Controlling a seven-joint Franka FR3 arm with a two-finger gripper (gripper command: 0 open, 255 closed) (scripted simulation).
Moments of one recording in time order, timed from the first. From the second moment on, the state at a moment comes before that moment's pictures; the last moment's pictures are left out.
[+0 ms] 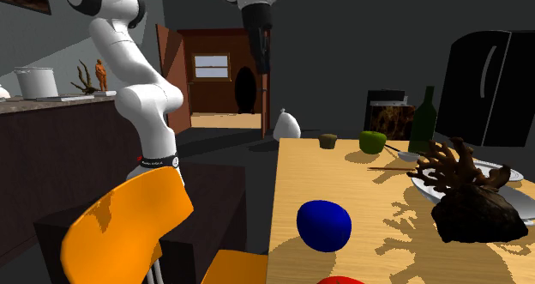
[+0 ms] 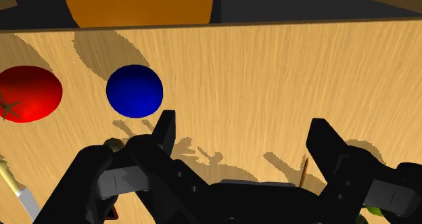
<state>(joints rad) -0.04 -0.57 -0.14 -2.28 -0.03 1.84 -0.15</state>
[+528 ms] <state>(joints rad) -0.05 -0.32 -0.28 -2.17 0.03 1.98 -0.31</state>
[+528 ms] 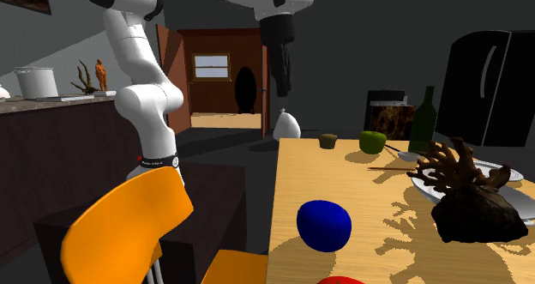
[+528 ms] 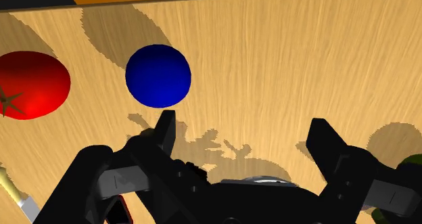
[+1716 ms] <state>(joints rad) -0.08 0.09 -0.39 -1.97 0.26 2.12 -0.54</state>
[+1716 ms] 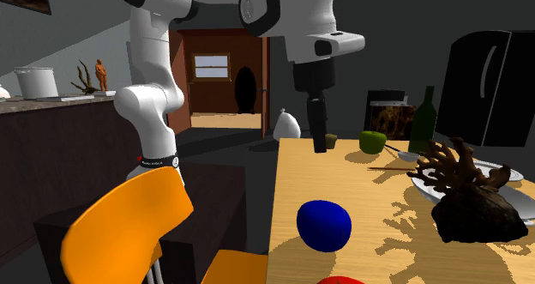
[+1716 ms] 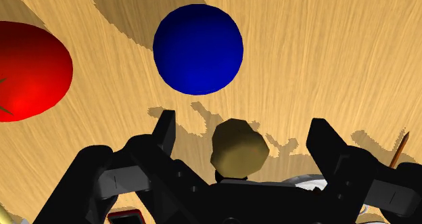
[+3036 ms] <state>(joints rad) -0.08 0.08 -0.39 -1.95 0.25 2.09 -0.53</state>
